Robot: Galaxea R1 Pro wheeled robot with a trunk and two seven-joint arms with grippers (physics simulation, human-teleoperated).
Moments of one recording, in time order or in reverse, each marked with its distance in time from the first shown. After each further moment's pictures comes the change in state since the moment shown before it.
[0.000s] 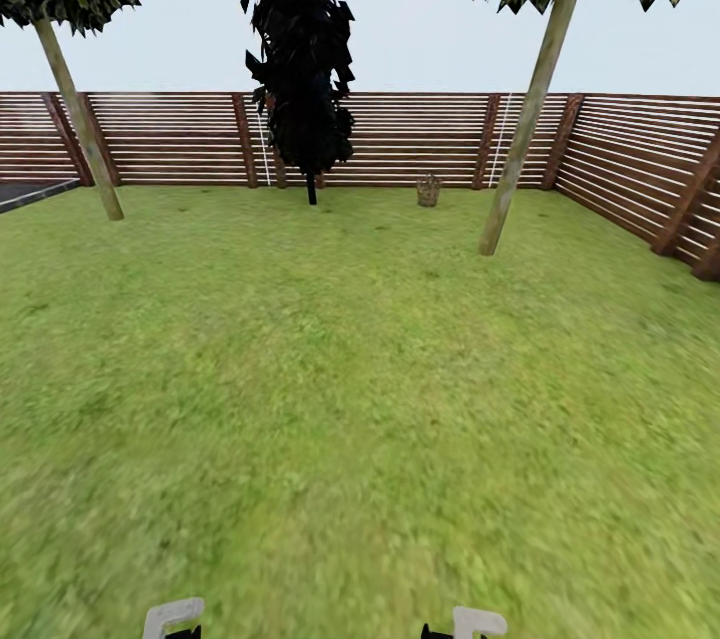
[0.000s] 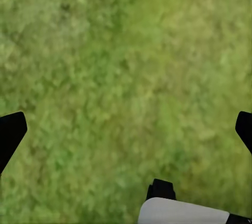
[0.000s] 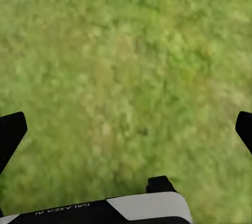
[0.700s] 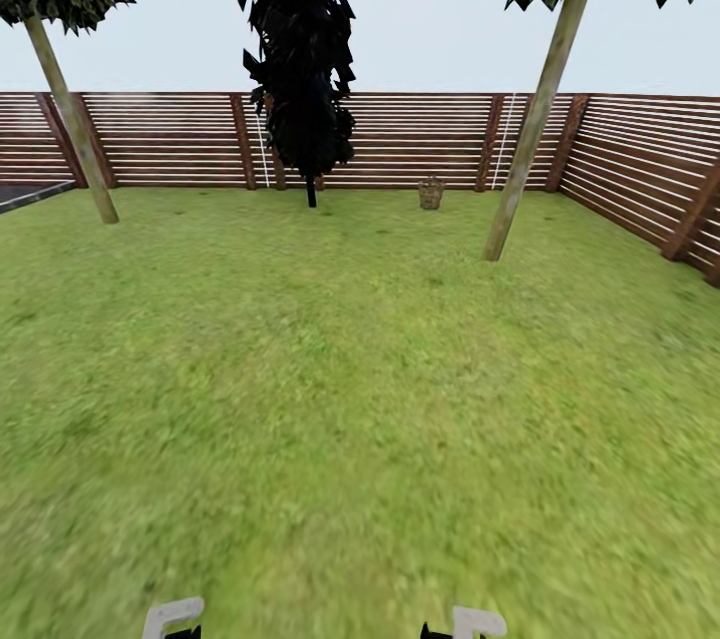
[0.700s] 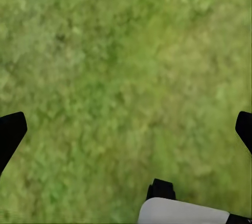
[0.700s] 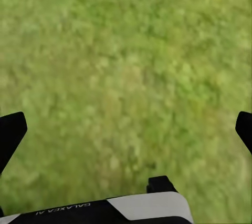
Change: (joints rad) left arm 0.000 0.000 0.000 0.000 0.000 0.000 0.000; right arm 0.000 0.002 0.000 0.000 0.000 0.000 0.000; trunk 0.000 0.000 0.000
